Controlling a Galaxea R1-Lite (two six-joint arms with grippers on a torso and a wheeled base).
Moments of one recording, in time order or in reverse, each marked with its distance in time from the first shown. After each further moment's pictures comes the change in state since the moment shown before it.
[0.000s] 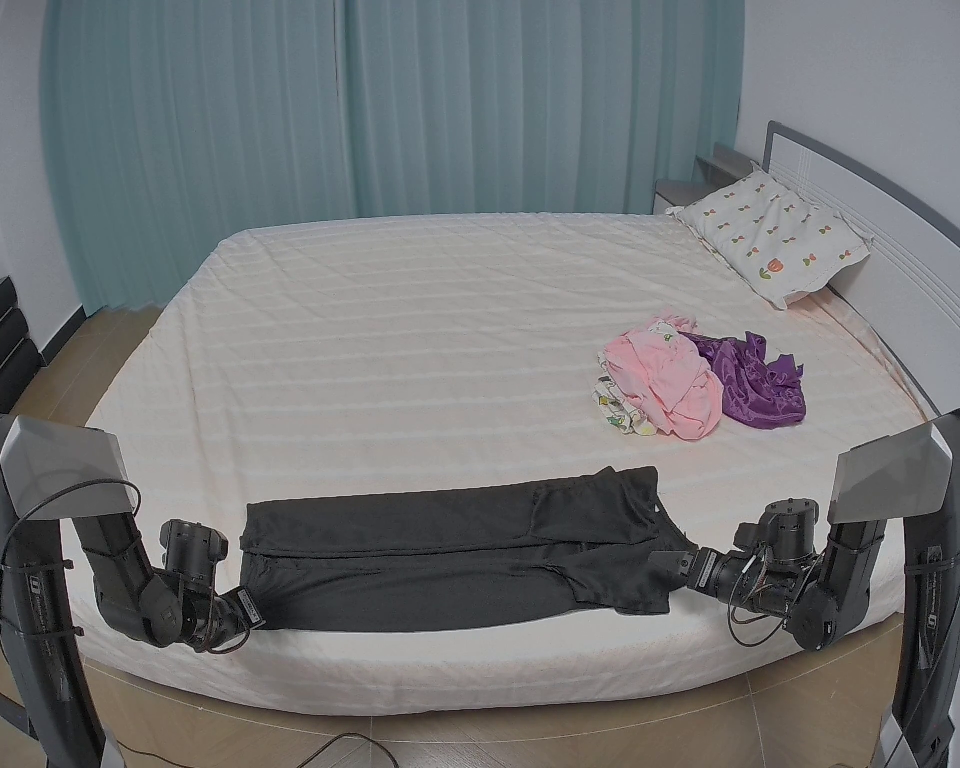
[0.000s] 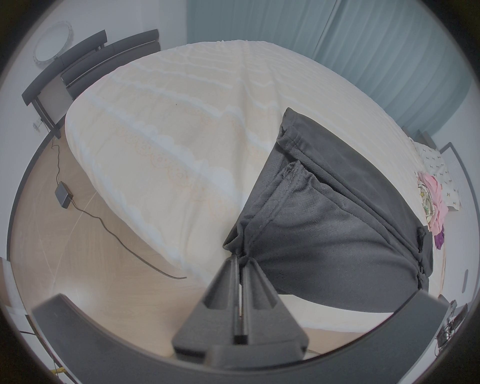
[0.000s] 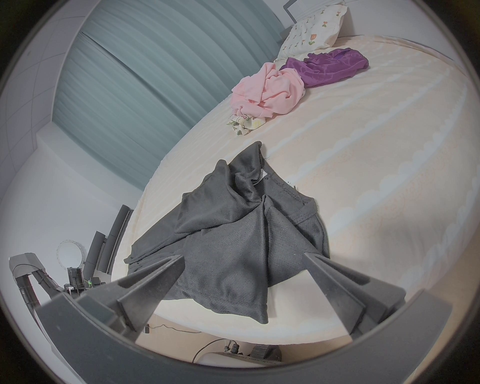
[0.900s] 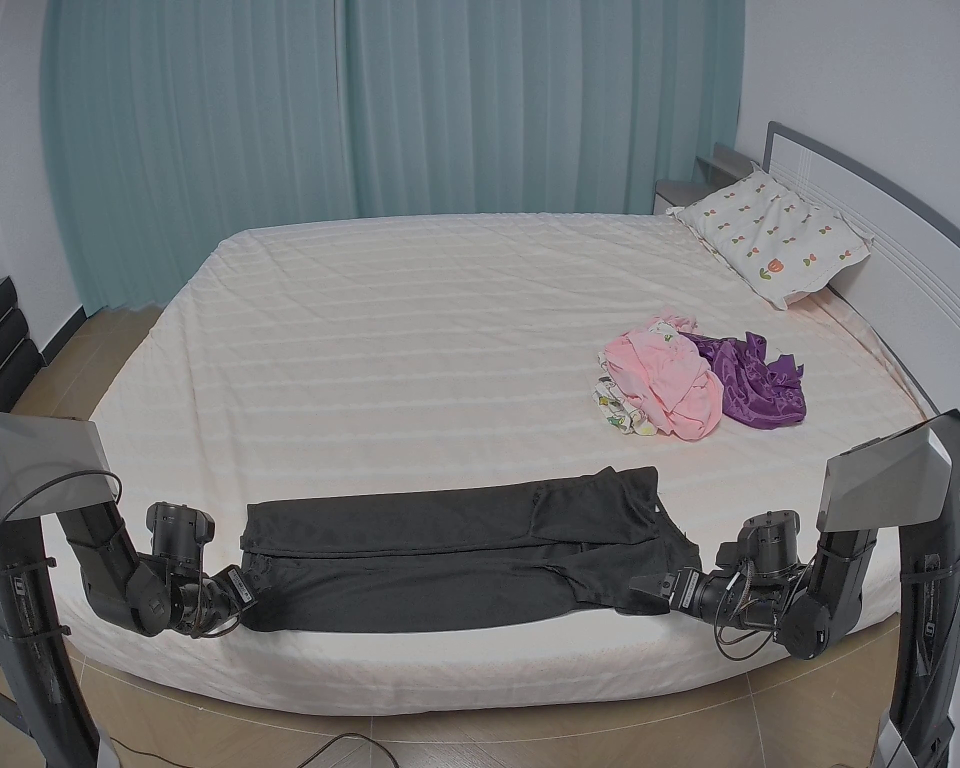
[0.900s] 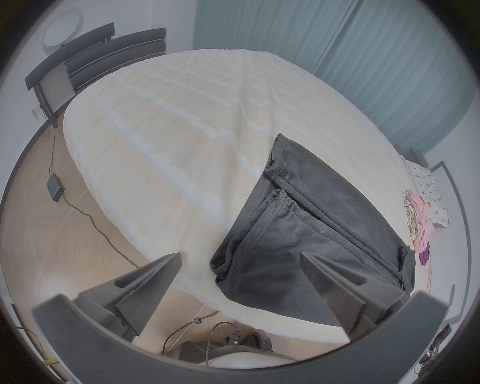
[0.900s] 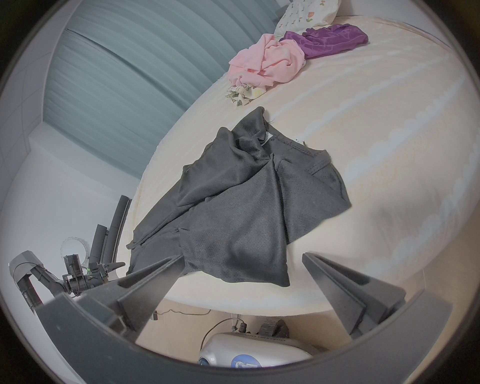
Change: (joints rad) left arm 0.020 -0.065 -0.016 0.007 -0.045 -0.045; right arm 0.073 -0.012 0.009 0.106 0.001 0.052
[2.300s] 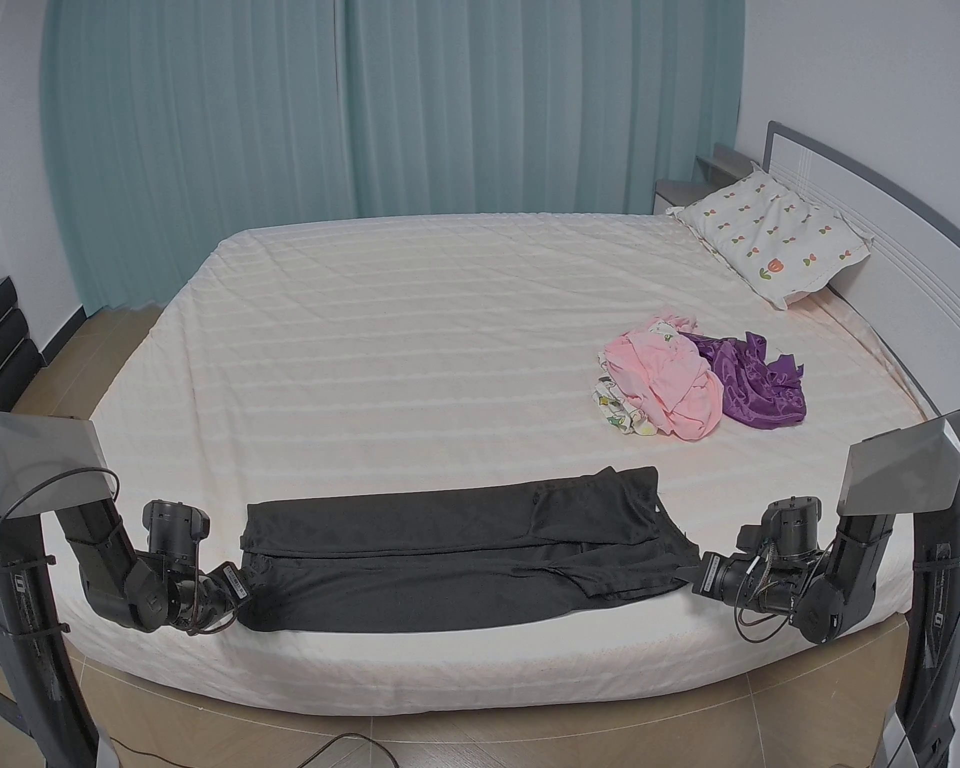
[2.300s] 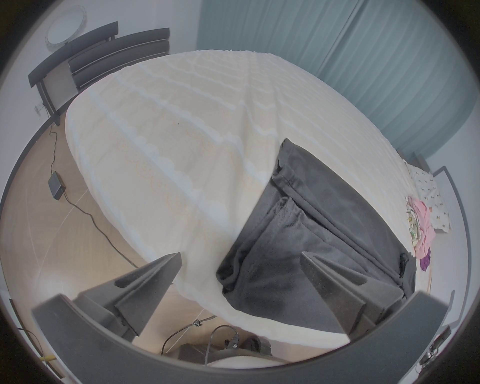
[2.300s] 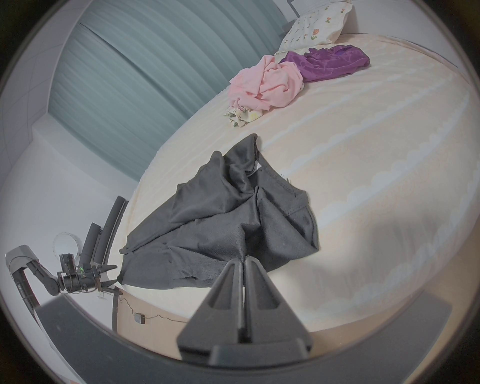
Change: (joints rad) left arm 0.024 0.011 -0.015 0.001 0.000 0.000; right arm -0.092 -0.023 -0.018 0.006 0.017 -0.105
